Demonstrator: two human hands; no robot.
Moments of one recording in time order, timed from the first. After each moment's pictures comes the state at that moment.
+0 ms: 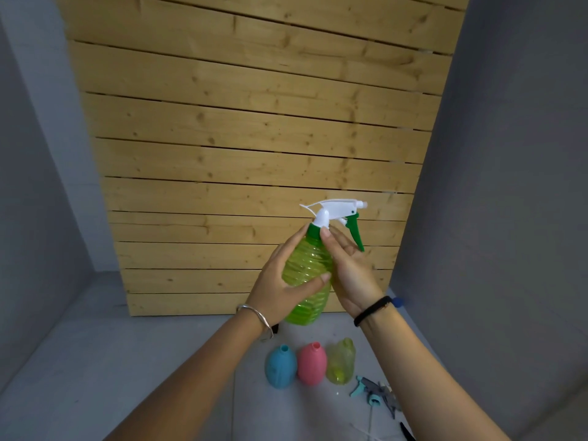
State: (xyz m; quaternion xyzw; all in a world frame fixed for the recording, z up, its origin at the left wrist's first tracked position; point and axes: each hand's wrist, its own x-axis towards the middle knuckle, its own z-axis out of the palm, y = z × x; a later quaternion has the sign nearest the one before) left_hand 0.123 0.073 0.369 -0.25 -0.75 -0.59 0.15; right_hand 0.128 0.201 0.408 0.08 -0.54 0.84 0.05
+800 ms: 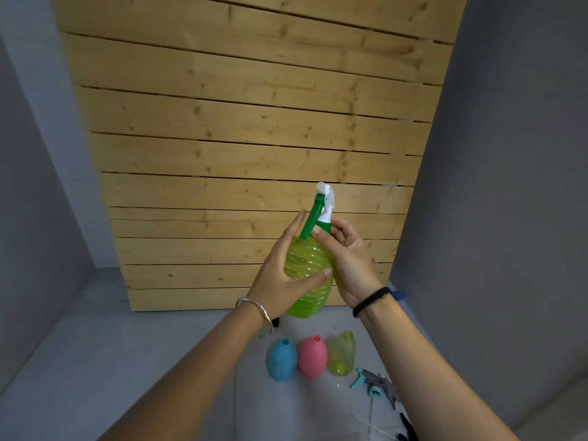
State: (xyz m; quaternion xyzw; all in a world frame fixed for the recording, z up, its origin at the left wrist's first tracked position) left_hand 0.123 0.075 0.371 -0.24 -0.75 -0.60 0.13; right_hand 0.127 0.201 0.410 0.05 -0.55 0.83 0.08
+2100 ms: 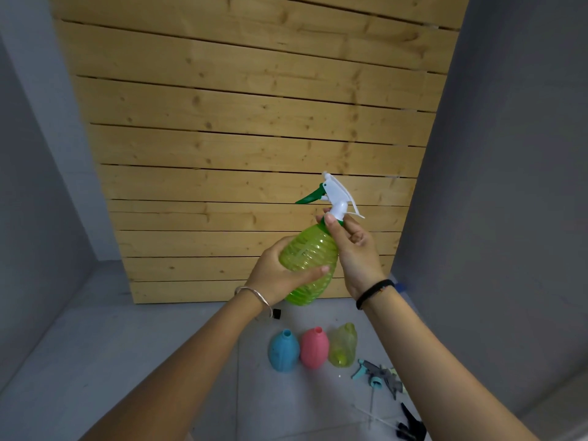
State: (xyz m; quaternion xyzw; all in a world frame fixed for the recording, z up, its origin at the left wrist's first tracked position) left_hand 0.114 0.072 0.359 -0.15 -0.72 -0.68 0.01; right_hand 0.123 0.207 0.401 0.04 -0.61 0.78 0.12
